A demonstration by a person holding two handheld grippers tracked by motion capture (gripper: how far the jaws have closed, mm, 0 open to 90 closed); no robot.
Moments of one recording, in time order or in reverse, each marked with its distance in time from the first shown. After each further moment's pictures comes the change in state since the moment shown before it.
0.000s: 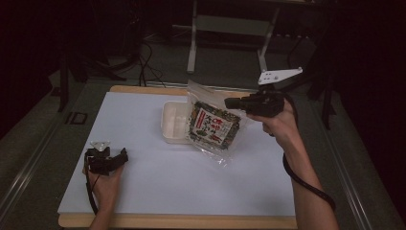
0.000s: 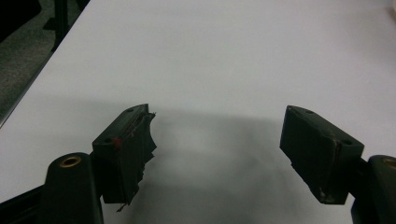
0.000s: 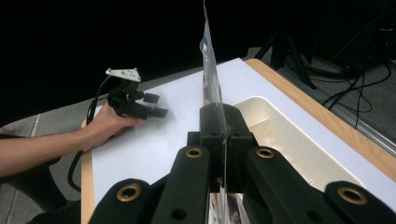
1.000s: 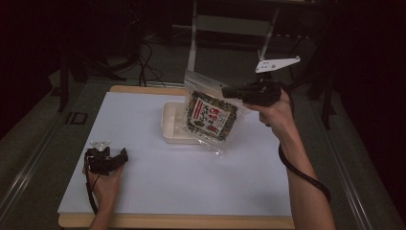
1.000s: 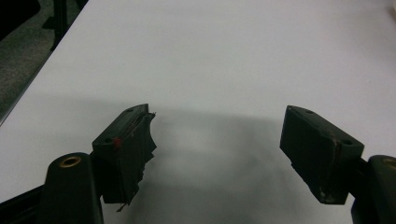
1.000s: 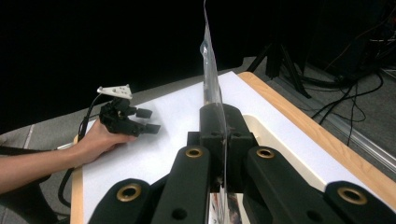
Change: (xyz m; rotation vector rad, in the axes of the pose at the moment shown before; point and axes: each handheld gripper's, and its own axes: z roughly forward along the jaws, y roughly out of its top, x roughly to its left) left arm 0.000 0.000 0.000 0.001 -0.002 -0.001; right arm -0.011 0.021 0.006 -0.029 -0.015 0.000
